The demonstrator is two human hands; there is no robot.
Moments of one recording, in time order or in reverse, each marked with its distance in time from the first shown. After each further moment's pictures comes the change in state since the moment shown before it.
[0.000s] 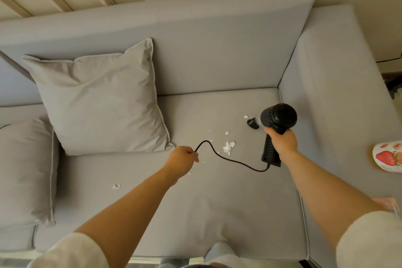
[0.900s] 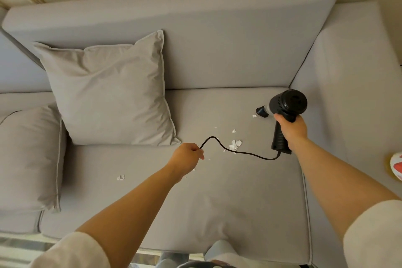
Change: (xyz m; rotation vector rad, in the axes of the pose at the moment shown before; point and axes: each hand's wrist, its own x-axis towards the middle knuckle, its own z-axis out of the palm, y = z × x) left_hand 0.002 -0.005 -0.003 -0.041 0.003 -0.009; right_hand 0.026 -0.026 0.013 0.045 0.021 -0.049
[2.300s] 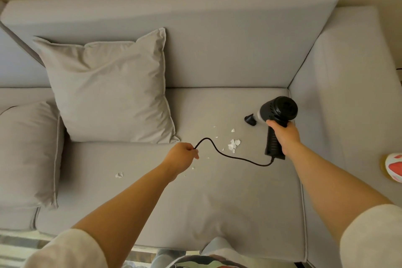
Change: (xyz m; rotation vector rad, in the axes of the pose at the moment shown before) left_hand -0.001 -0.010 -0.012 -0.006 -0.011 -0.032; right_hand -0.024 -0.002 0.007 -0.020 -0.103 0.116
